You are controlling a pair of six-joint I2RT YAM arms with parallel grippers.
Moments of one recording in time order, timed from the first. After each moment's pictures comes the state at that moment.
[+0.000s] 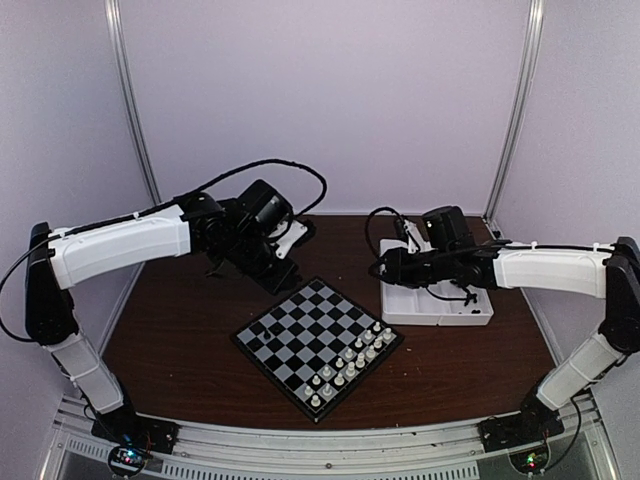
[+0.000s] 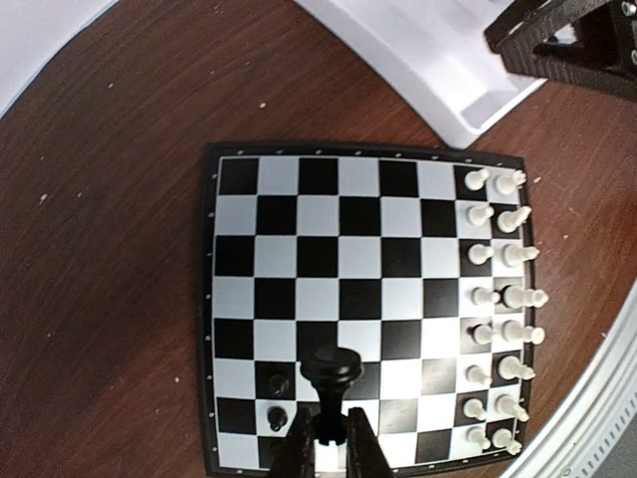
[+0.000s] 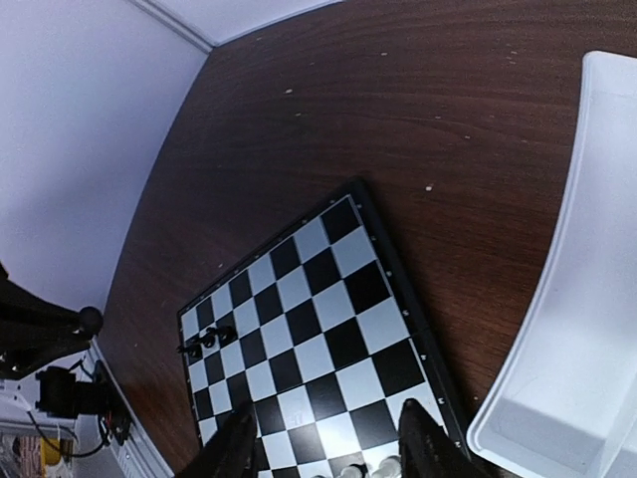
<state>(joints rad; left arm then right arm) -0.90 1.67 1.49 -0.82 -0.03 -0.12 0.62 1.50 0.95 -0.07 -0.25 0.59</state>
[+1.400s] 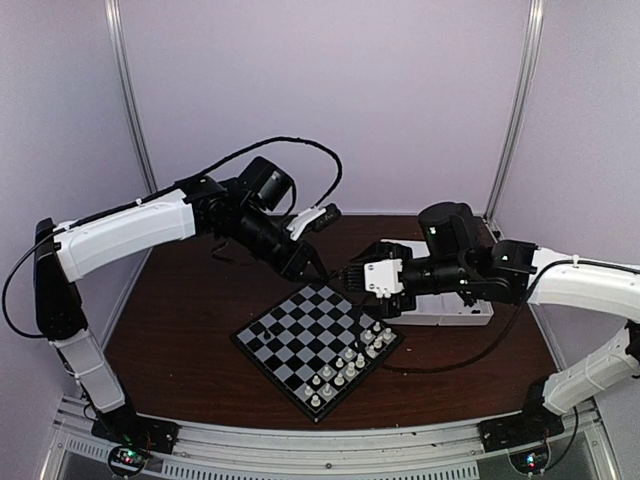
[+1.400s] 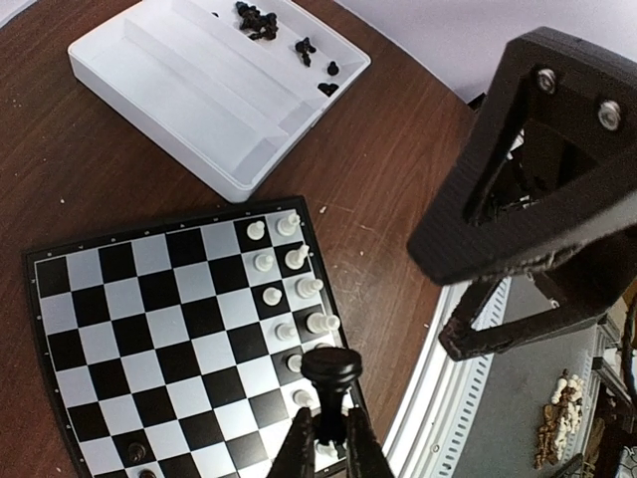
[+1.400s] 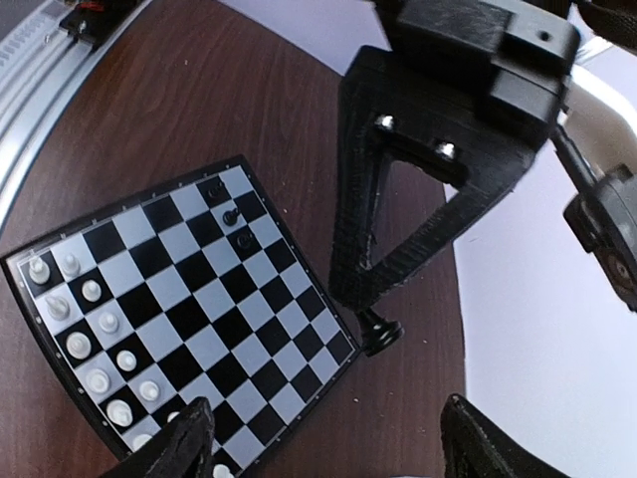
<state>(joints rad) -0.86 1.73 1.63 -0.78 0.50 -0.08 0.94 1.29 1.03 -0.24 -0.18 -0.89</state>
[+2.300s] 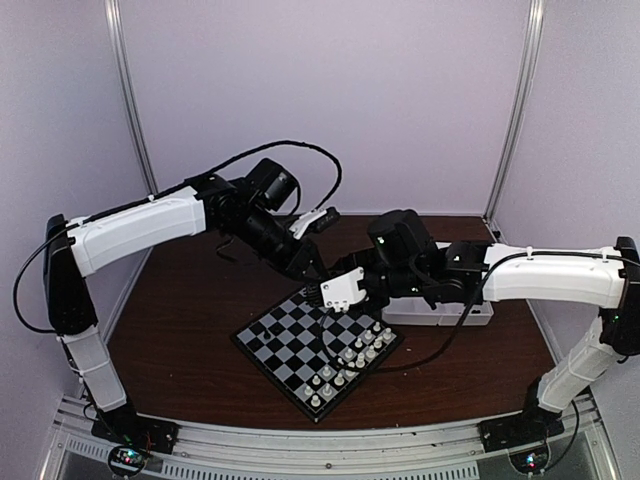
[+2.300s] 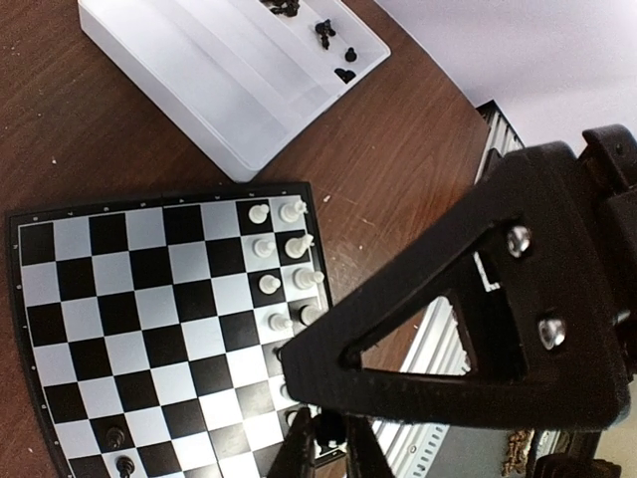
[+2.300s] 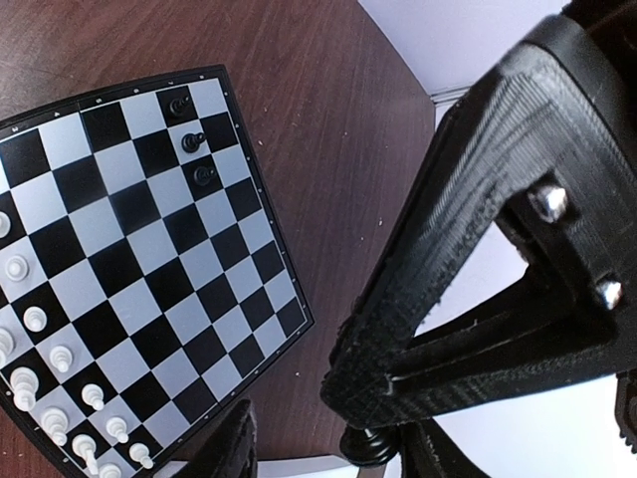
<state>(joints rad) -0.84 1.79 1.68 -0.83 0.53 -0.16 1.03 1.52 1.18 -0.25 0.12 -1.11</state>
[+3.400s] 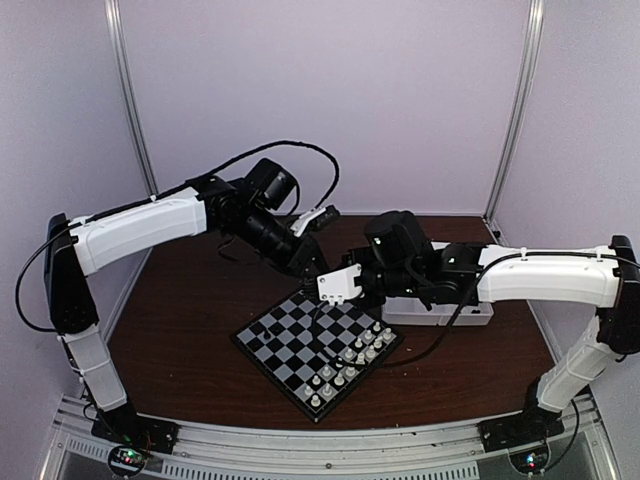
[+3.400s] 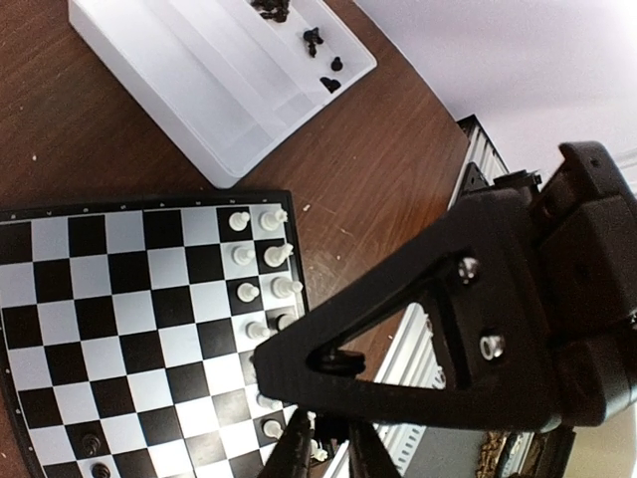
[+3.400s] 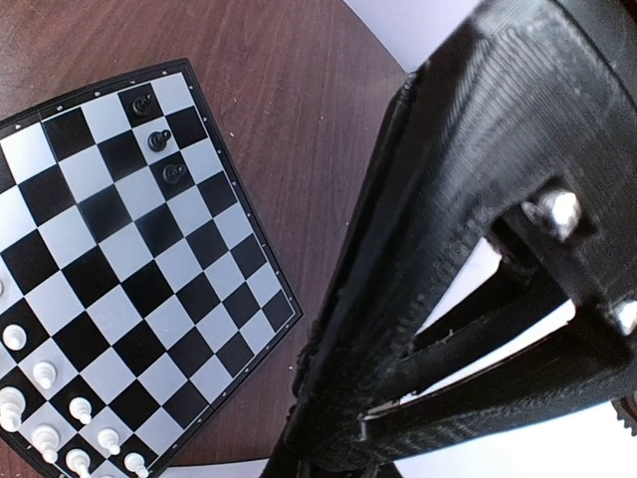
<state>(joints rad) -0.83 1.80 1.68 -0.80 0.60 -0.22 1.03 1.54 1.18 -0.20 0.16 -1.06</state>
